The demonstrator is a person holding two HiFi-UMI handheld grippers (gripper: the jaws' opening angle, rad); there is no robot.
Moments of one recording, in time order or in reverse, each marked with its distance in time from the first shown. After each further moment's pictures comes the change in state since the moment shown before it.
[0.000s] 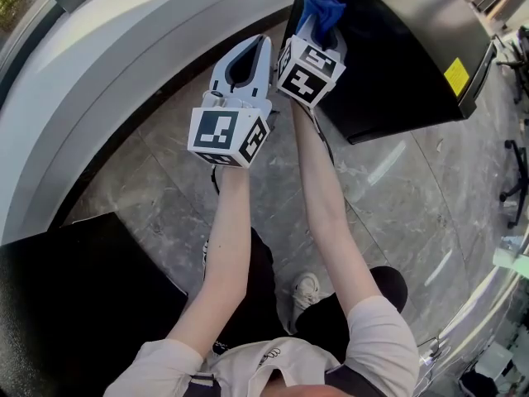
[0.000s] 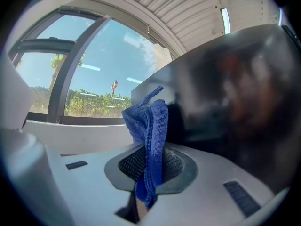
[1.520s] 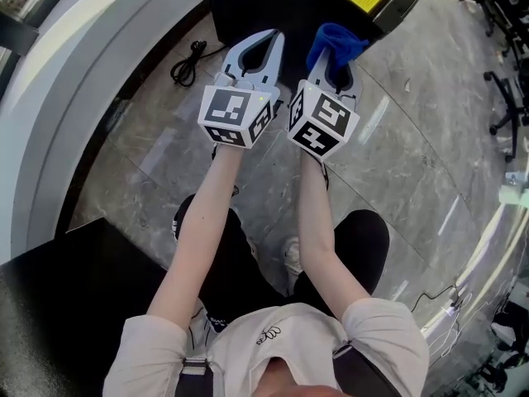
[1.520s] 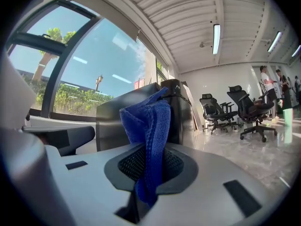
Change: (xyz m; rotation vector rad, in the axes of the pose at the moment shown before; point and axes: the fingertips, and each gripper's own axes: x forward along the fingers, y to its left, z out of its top) left arm 0.025 -0.176 -0.054 0.006 0.163 -0.296; right arm -0.181 -0.180 0.026 -0.052 0.016 -0.231
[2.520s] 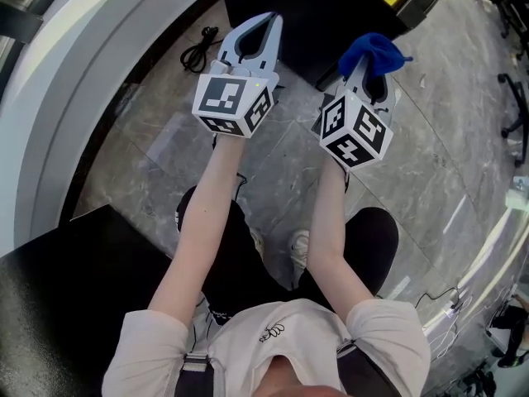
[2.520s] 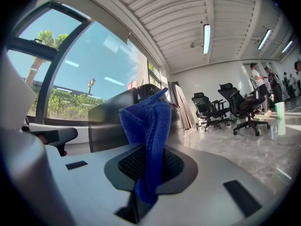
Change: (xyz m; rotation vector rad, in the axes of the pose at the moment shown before) left arm -0.008 0.028 0.004 -0.018 -0.025 0.054; right arm -0.016 -0.042 -0.004 0.082 -0.012 -0.063
